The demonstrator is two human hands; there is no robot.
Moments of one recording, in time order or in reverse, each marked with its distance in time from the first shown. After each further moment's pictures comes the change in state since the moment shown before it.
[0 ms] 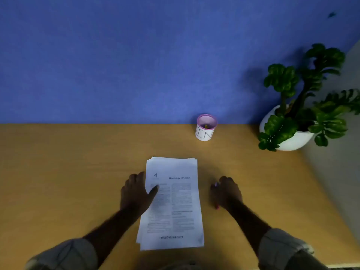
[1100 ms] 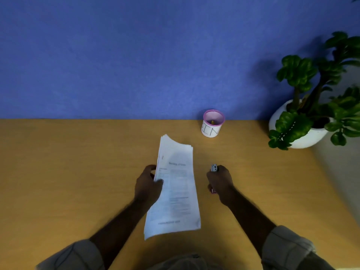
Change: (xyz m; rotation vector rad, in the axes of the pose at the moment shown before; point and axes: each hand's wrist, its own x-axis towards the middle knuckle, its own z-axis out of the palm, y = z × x) left_hand 0.006 0.037 -0.031 -0.574 -0.117 -0.287; right_hand -0.002 -0.054 -0.006 0.703 -0.137 0.184
